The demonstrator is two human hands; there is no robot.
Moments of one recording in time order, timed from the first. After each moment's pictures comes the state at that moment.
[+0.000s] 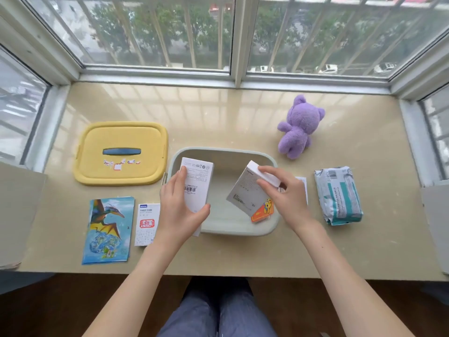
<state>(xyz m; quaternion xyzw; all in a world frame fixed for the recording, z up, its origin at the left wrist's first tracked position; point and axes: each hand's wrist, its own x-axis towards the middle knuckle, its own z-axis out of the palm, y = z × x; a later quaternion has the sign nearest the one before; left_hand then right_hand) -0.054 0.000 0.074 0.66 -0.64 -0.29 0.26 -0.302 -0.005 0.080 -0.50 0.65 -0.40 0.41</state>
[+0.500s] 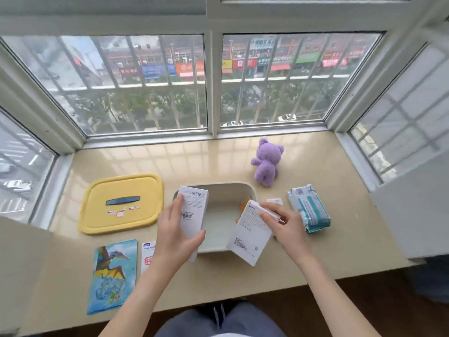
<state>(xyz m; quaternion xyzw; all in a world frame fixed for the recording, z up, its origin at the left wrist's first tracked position) -0.026 0.041 0.157 0.59 -0.71 -0.27 0.29 -0.291 0.095 0.159 -0.39 0.65 -0.49 0.42</state>
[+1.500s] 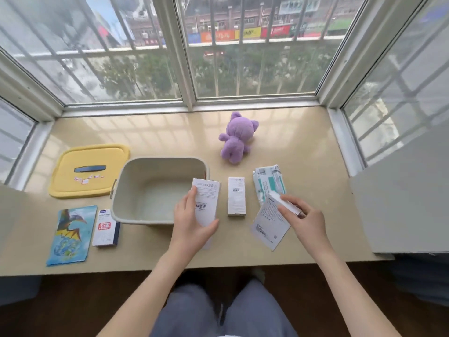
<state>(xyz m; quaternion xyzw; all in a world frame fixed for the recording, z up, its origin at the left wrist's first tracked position) -0.272 0.121 0.106 0.63 -0.67 -0.30 0.26 -0.546 0.166 0.122 -0.35 0.69 -0.44 0.46</state>
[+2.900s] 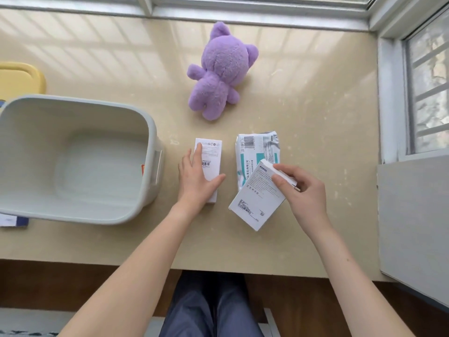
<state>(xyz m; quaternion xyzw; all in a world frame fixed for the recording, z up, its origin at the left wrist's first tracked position) -0.409 0.000 -0.125 0.72 -0.58 -0.36 0.13 -0.631 0.050 -0.030 -0.34 0.69 -0.39 0.50</state>
